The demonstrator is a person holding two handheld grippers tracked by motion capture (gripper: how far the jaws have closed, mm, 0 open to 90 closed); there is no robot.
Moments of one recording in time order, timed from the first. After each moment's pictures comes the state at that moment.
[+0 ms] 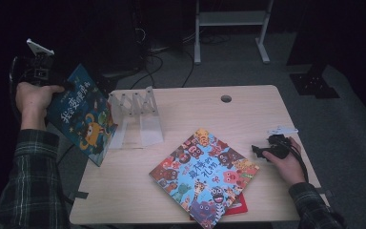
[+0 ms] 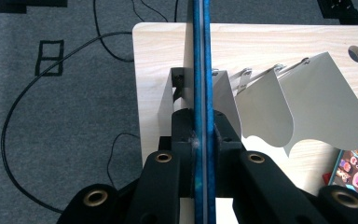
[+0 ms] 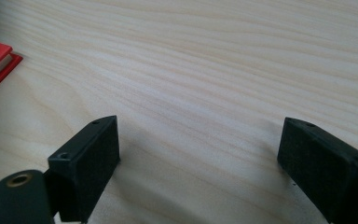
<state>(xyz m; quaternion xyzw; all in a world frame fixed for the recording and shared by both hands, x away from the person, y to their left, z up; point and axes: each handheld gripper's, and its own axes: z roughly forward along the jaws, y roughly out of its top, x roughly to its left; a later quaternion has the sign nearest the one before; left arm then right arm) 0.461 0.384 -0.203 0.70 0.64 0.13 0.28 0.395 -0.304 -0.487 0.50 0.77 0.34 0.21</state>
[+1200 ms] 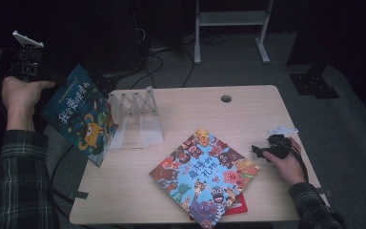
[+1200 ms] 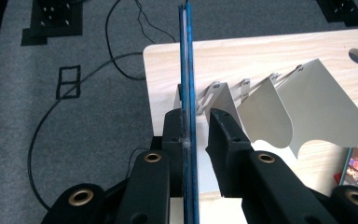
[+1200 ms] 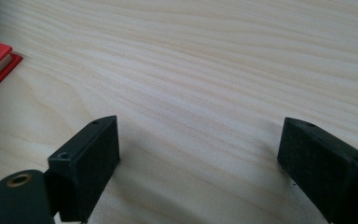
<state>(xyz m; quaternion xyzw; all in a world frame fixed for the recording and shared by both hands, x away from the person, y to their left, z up) 0.444 0.388 -0.172 0.72 0.61 0.18 0.29 0.395 -0.304 -0.487 0.50 0.77 0.34 0.21</state>
